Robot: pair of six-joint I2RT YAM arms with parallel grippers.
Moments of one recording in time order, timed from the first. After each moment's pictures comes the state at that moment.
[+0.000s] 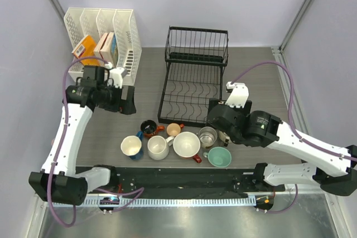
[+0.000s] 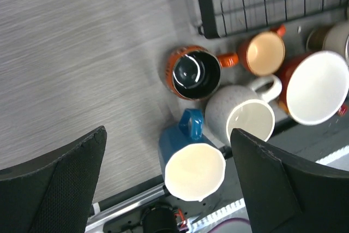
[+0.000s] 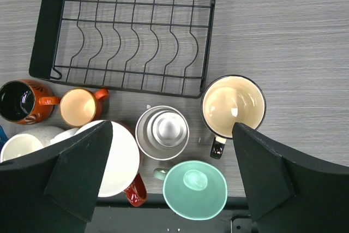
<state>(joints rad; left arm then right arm) -0.08 1.18 1.31 -1.11 0.33 0.09 1.14 1.09 1.24 -1.12 0.81 0.96</state>
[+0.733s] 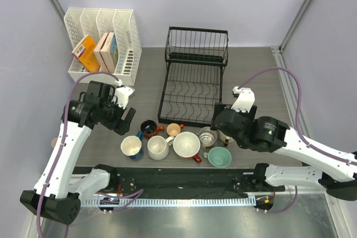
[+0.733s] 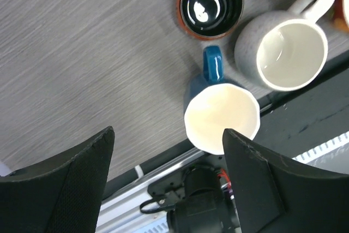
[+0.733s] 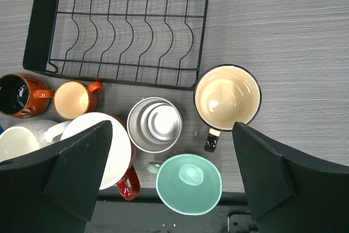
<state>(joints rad) -0.24 1.00 1.19 -1.23 0.16 0.27 1.14 0.99 1.14 -1.10 0.79 0.97</state>
